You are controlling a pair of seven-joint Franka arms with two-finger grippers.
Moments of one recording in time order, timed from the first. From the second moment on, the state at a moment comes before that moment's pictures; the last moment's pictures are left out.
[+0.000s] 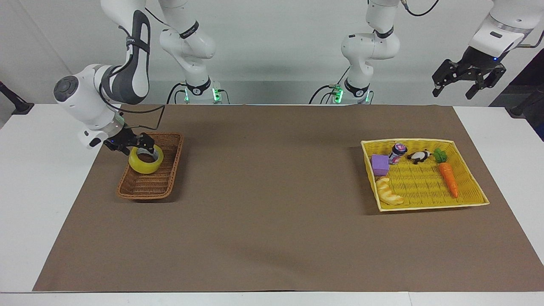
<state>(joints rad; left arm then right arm) -0.08 -0.07 0.11 -1.50 -0.02 1.44 0.16 -0.29 0.06 0.04 -2.04 0.08 1.96 -0.29</state>
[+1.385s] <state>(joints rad) -0.08 -0.07 0.11 -1.50 -0.02 1.44 0.16 -0.11 -0.05 0.11 -1.69 -0.02 1.66 0.04</state>
